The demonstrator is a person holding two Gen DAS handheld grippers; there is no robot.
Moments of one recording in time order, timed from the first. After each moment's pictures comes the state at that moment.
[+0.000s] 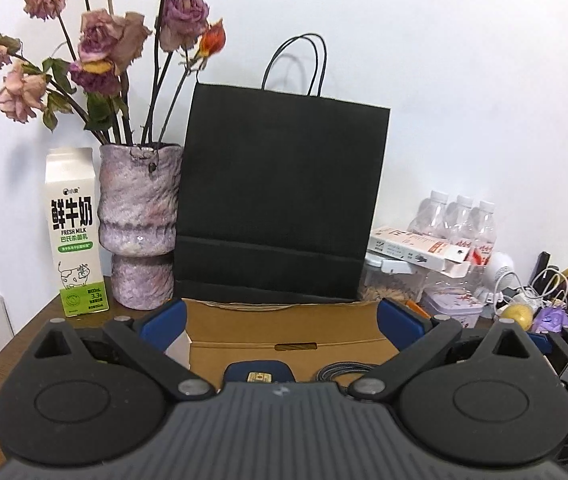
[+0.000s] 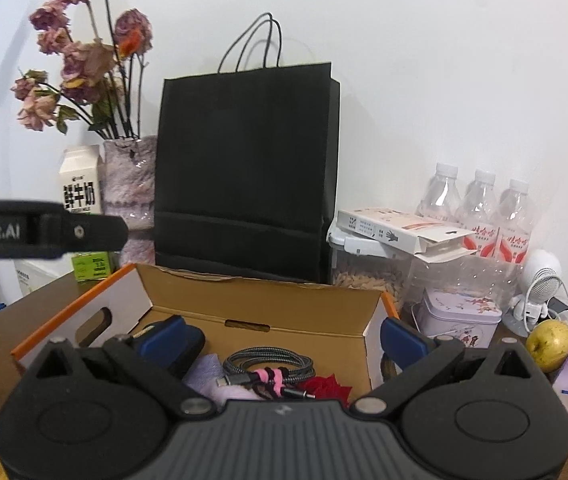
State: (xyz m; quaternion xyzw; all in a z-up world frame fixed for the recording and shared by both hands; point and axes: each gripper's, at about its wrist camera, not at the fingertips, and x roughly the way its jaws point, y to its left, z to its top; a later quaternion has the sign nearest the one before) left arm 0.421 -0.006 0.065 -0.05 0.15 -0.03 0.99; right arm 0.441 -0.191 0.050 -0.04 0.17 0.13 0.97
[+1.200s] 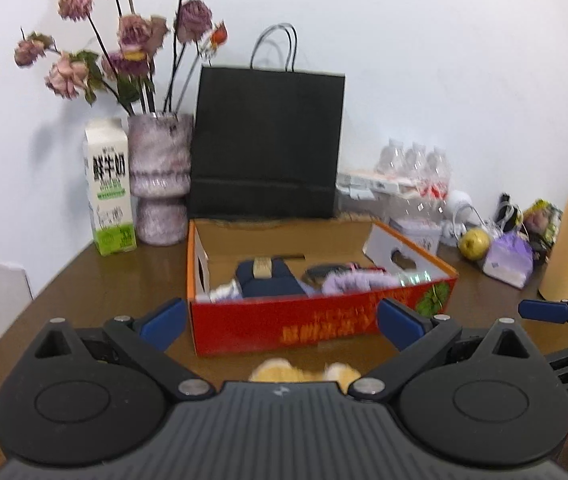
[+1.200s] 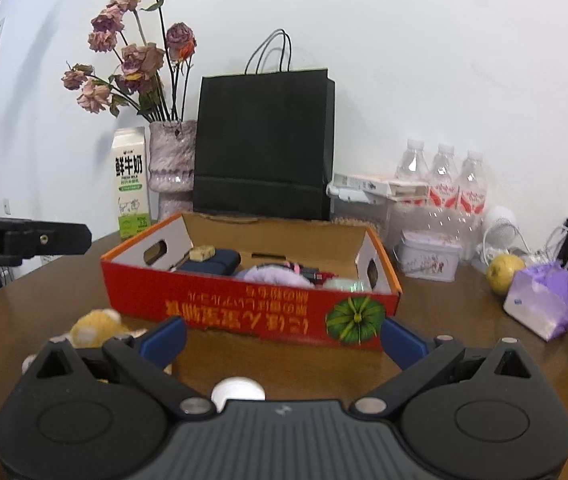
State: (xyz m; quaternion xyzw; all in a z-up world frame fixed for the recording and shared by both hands) left arm 0.281 0.003 0.032 -0.02 0.19 -0.06 0.98; right arm 0.287 -0.221 0.023 -0.04 0.19 0.13 0.97
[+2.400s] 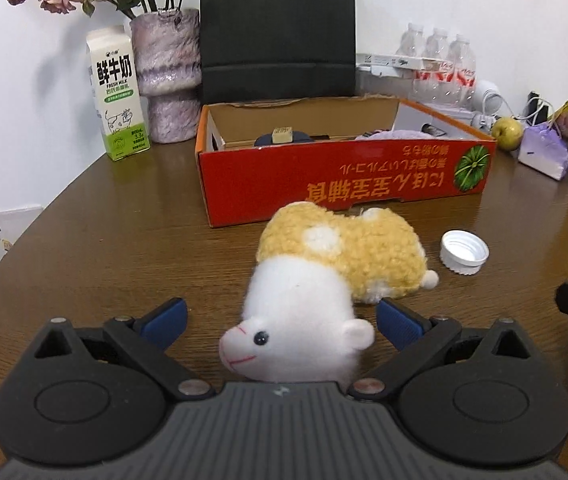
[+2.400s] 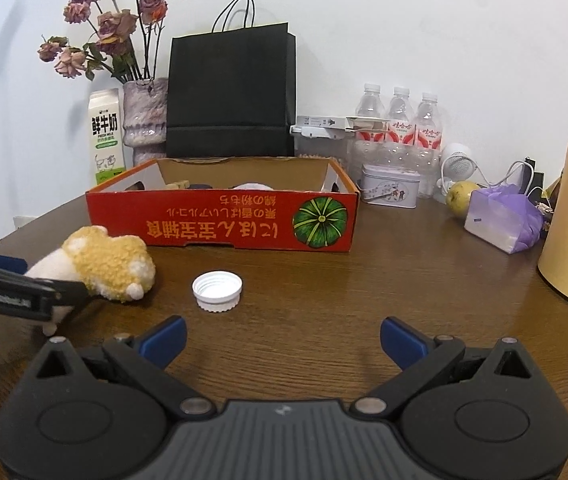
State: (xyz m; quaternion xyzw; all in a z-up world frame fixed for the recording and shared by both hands) left arm 0.285 -0.004 -0.044 0.03 0.31 -0.01 0.95; right arm 0.239 -0.236 -0.018 -0.03 0.24 0.08 0.97
